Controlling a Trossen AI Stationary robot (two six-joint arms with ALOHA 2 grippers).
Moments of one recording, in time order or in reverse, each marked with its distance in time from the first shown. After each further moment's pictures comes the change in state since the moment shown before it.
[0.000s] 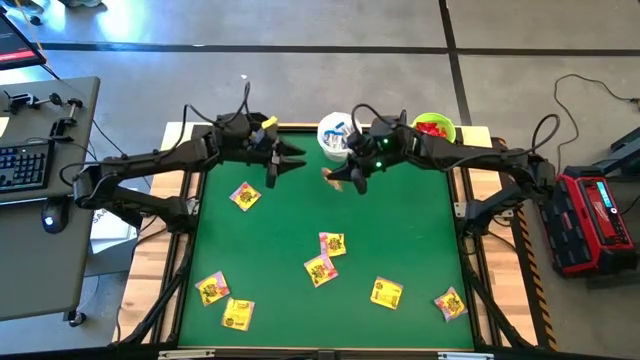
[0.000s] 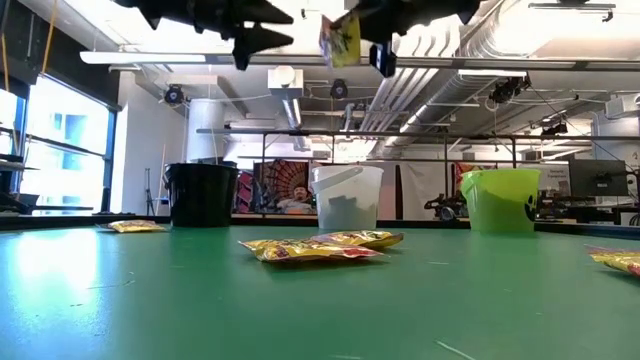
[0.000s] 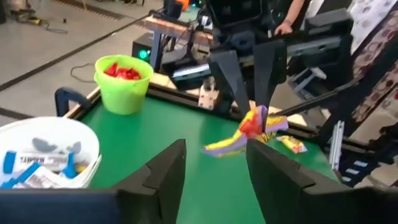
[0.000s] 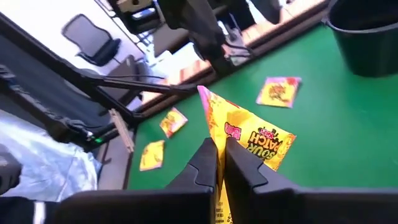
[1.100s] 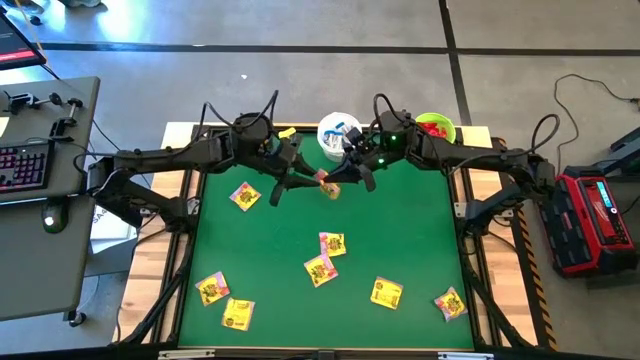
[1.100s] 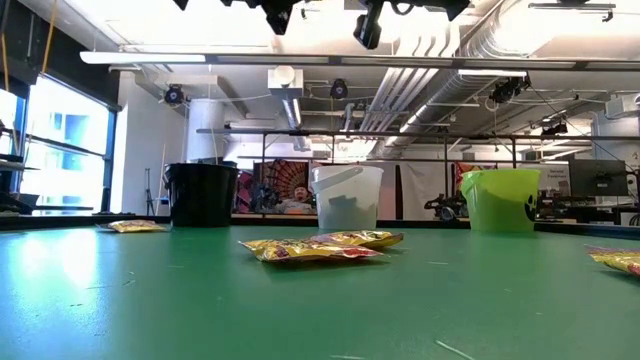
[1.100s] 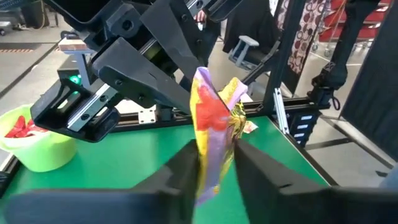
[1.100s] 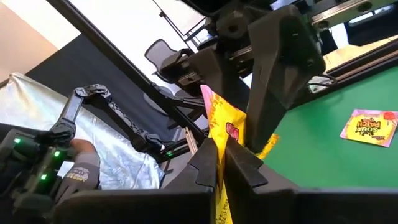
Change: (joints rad) left arm -0.140 0.142 0.193 -0.055 0.157 0.251; right arm 0.003 0.002 0.007 0.255 -0.222 0.164
